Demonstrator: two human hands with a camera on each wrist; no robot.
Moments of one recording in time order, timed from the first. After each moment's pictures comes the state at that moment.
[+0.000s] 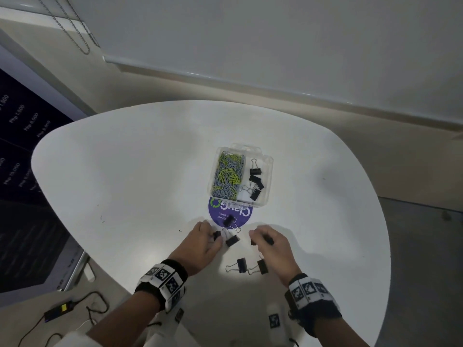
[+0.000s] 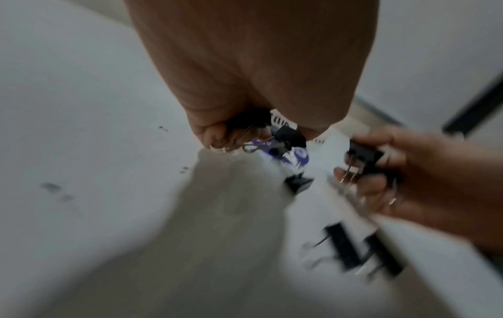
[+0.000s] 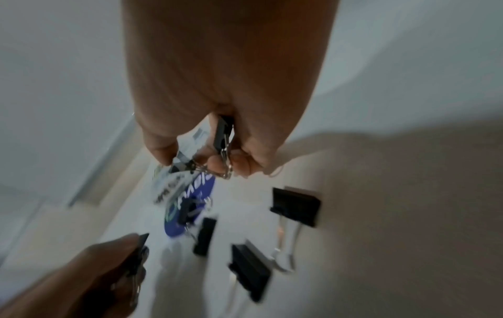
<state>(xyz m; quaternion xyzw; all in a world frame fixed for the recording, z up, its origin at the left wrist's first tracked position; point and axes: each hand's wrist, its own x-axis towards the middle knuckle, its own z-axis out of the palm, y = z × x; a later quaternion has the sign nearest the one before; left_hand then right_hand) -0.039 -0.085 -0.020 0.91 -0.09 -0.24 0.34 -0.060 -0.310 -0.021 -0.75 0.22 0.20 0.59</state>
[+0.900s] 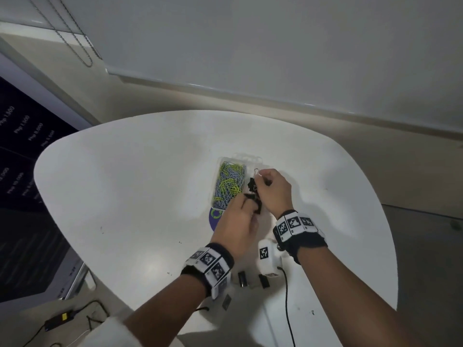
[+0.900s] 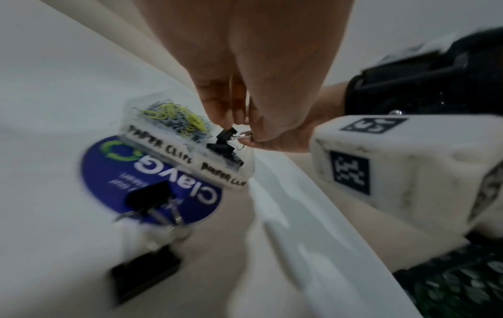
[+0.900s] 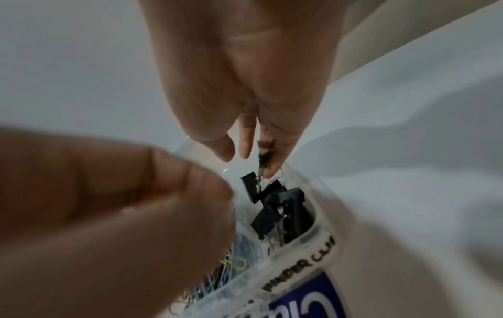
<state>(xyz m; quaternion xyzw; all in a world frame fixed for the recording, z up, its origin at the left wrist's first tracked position) 0.027 -0.178 0.011 0.92 -0.15 -0.08 0.34 0.097 -0.305 0.001 -0.83 0.22 0.08 0.51</state>
